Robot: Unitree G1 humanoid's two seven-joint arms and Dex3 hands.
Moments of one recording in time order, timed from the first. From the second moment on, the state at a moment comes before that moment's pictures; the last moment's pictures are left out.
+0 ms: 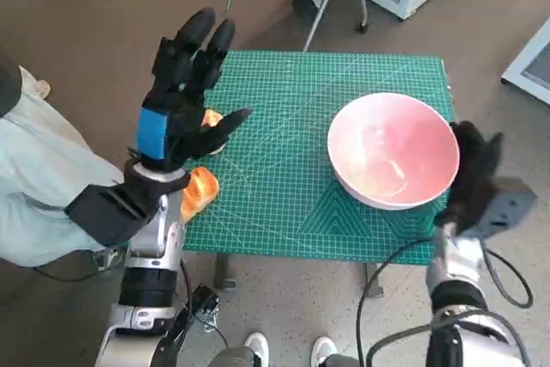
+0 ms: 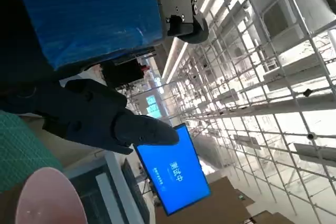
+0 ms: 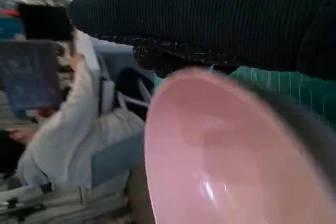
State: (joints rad) left arm -0.56 0.13 0.14 0.33 -0.24 -0.55 -0.37; right arm -0.76 -0.20 -0.37 1.30 0.15 -0.58 -0.02
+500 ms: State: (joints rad) left arm -0.50 0.17 0.16 0.27 -0.23 -0.55 -0.36; right arm -0.86 -0.12 -0.31 1.31 0.09 -0.51 -0.06
